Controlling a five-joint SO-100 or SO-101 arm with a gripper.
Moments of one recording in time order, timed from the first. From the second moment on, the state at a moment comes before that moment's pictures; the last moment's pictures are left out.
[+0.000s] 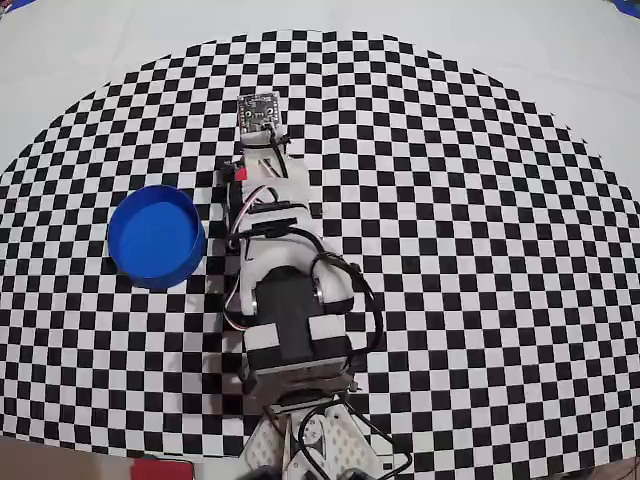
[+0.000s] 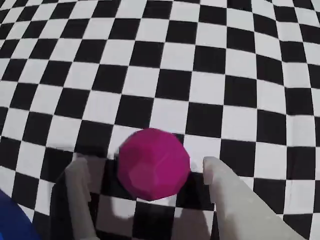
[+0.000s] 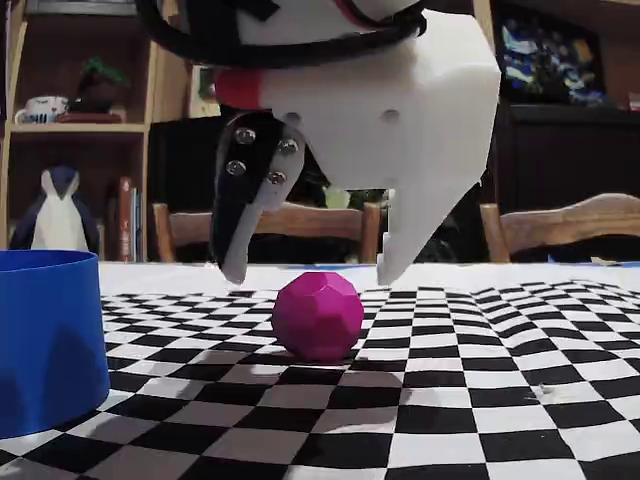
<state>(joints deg) -7.4 91.0 135.1 -5.3 -91.2</state>
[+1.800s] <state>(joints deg) -6.0 84.5 129.6 -4.7 -91.2</state>
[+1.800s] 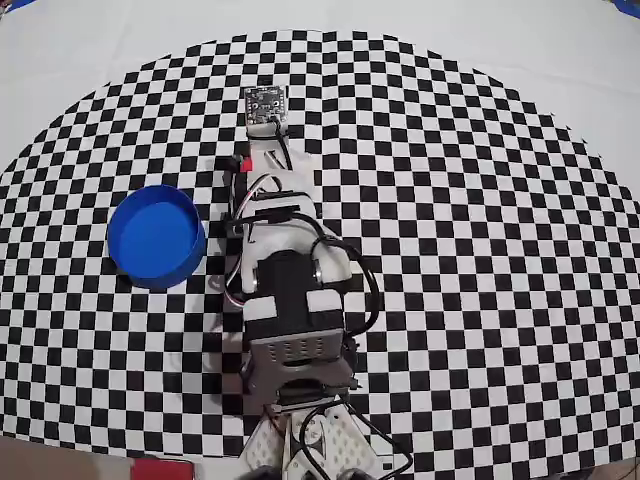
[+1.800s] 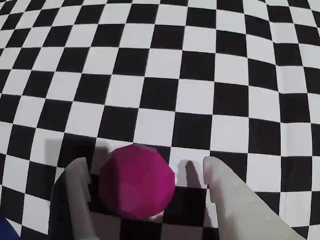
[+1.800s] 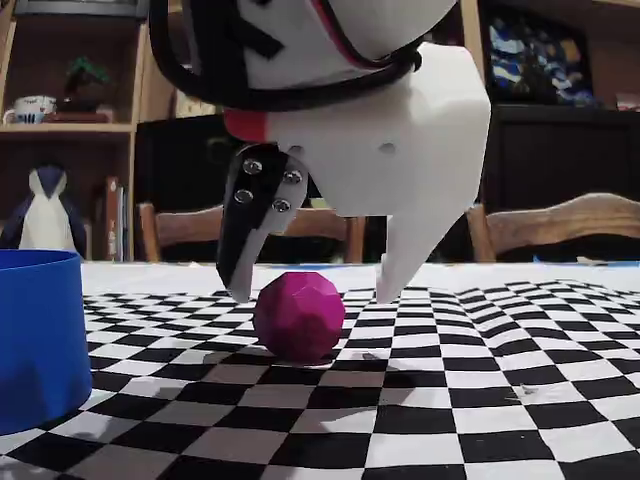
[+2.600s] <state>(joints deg) -6.8 83.1 129.3 -4.7 -91.2</state>
